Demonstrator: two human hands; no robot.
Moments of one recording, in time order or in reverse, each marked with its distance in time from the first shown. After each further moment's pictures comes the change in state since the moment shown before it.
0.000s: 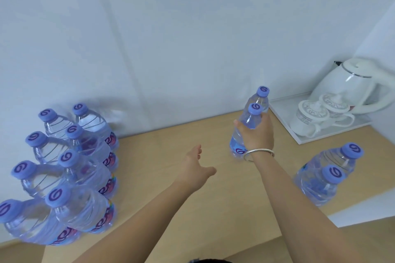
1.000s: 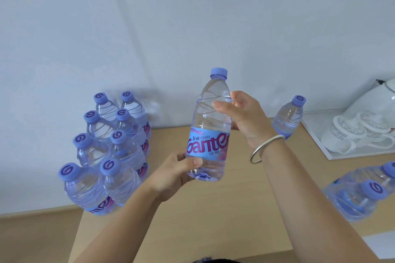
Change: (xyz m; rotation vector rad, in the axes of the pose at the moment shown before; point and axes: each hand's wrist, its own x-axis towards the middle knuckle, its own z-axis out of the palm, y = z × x) left_hand -0.073 -0.019 -0.105 -0.683 -0.288 0.156; right_hand -0.081 -0.129 0.021 0.374 -0.748 -0.109
